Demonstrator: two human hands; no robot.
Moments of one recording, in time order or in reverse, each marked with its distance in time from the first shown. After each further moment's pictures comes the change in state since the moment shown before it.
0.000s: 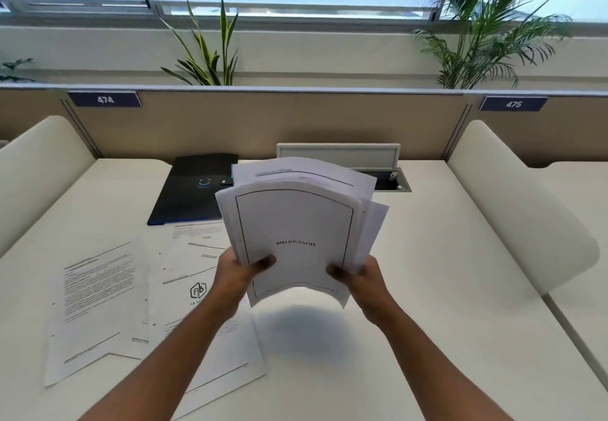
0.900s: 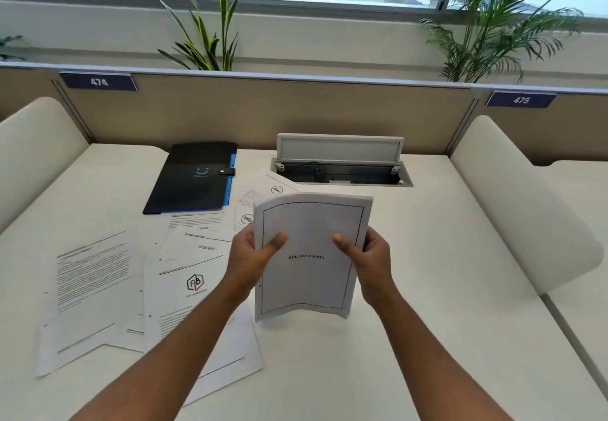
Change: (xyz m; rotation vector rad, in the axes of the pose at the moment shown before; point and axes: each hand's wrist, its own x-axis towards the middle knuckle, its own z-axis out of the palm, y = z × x) left_hand 0.007 0.007 0.027 0.052 -0.059 0.068; right_hand 0.015 -0.020 0.008 0.089 0.097 -0.095
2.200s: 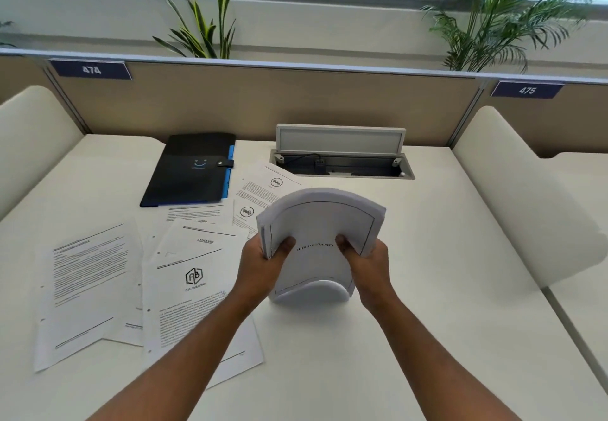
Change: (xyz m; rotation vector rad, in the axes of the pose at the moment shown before) left_hand -0.010 -0.021 0.013 0.215 0.068 0.042; right_hand -0.011 0.011 0.003 -0.161 0.133 0.026
